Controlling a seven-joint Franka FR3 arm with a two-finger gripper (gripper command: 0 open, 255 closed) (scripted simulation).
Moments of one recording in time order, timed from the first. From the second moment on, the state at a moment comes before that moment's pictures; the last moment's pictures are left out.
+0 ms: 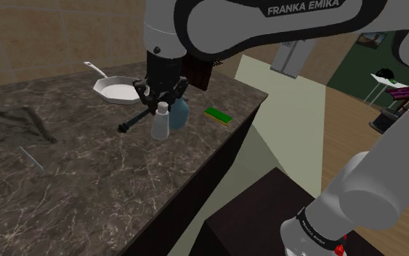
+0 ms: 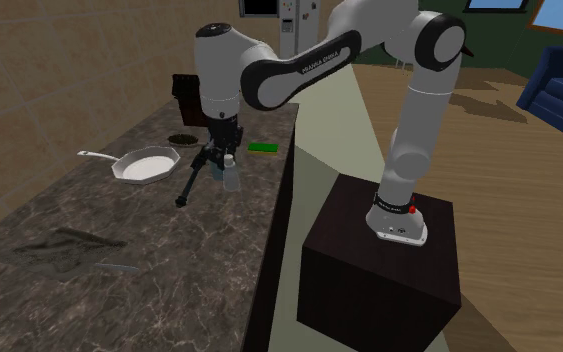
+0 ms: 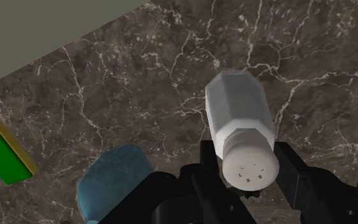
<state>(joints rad) 0.10 0.01 0.58 -1.89 -0.18 1.94 0.84</state>
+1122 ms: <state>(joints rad) 0.01 0.06 0.49 -1.74 -0.19 1.87 0.64</state>
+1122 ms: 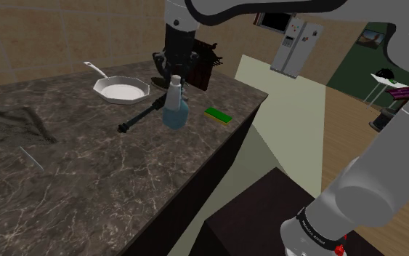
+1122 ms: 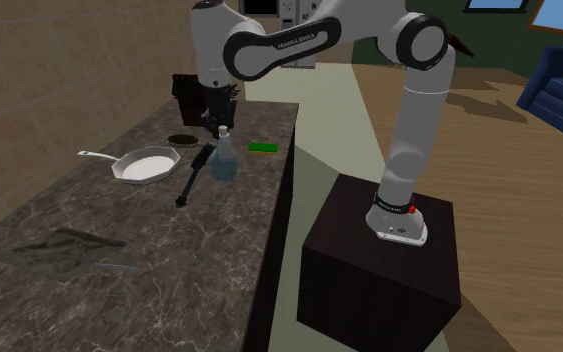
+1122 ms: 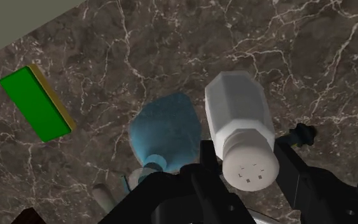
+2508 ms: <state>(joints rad) -0.14 0.49 0.33 -1.15 -0.28 1.75 0.28</state>
